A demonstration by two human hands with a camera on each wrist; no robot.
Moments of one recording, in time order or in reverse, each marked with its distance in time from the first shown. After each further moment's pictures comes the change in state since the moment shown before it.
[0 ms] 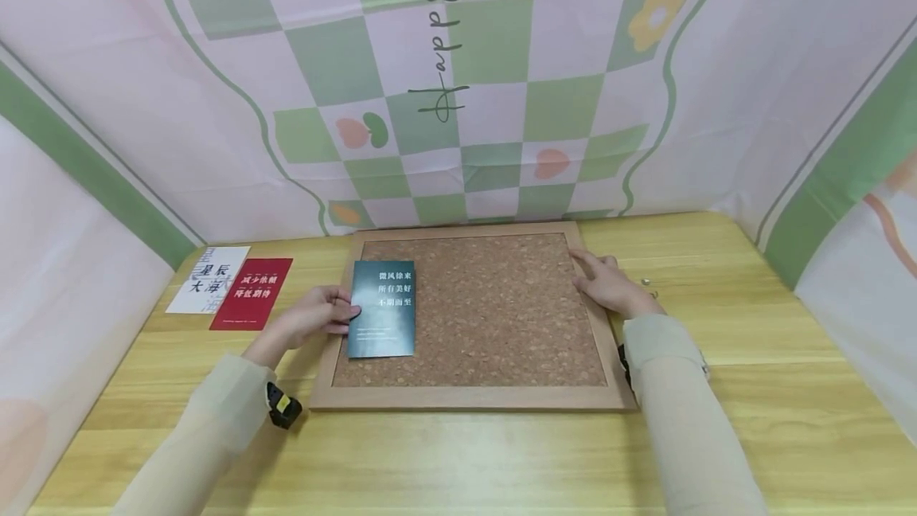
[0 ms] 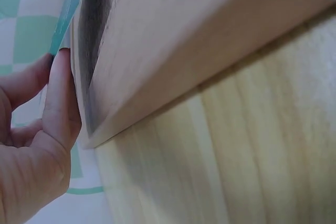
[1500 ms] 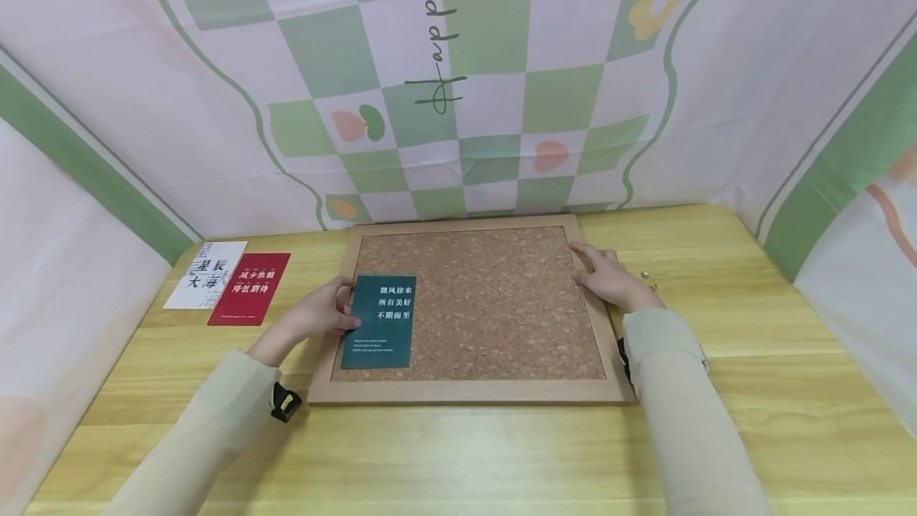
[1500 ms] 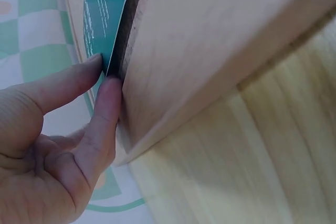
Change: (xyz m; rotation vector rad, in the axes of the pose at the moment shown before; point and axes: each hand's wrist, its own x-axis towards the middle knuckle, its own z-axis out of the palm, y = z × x) left_hand -0.011 0.016 0.013 0.380 0.046 0.013; right_hand -0.001 0.000 0.000 0.012 -0.006 0.010
